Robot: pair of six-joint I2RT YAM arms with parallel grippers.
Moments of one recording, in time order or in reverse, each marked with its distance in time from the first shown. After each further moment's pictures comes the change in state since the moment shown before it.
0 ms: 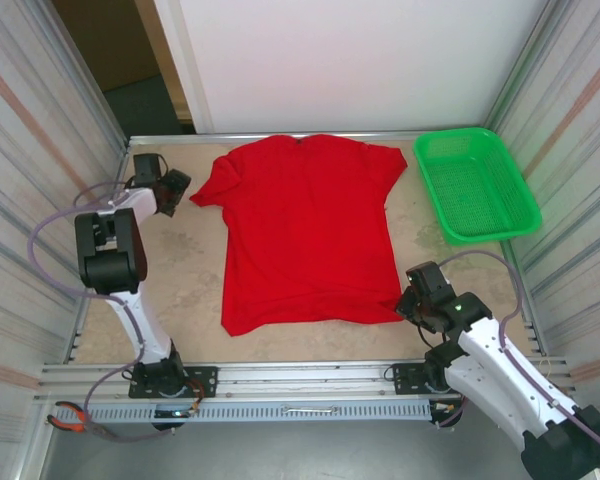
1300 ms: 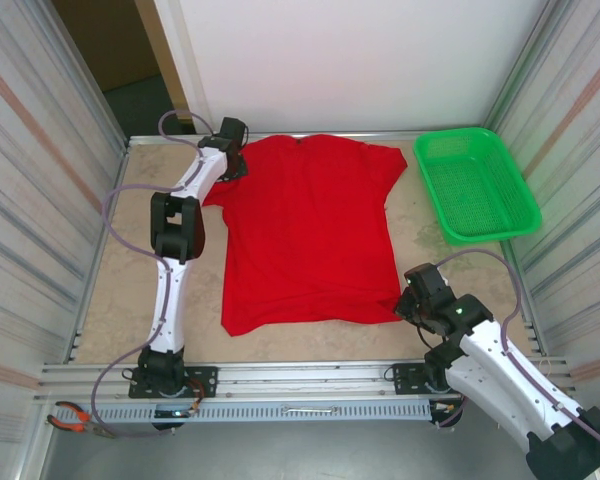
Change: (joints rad) left arm -0.360 0.571 0.966 -0.665 -0.421 0.495; right arm 0.041 -0.028 0.001 -0.005 0.023 0.001
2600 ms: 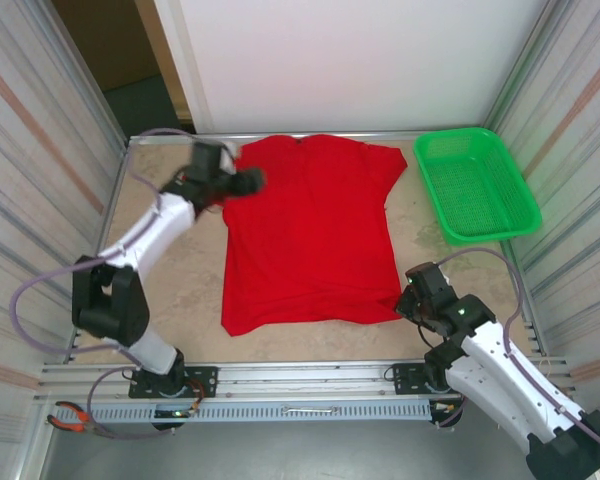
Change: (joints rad) left arm -0.173 -0.947 -1.017 0.480 0.432 0.023; right arm 0.001 -0.029 0.022 -0.007 0.011 0.000
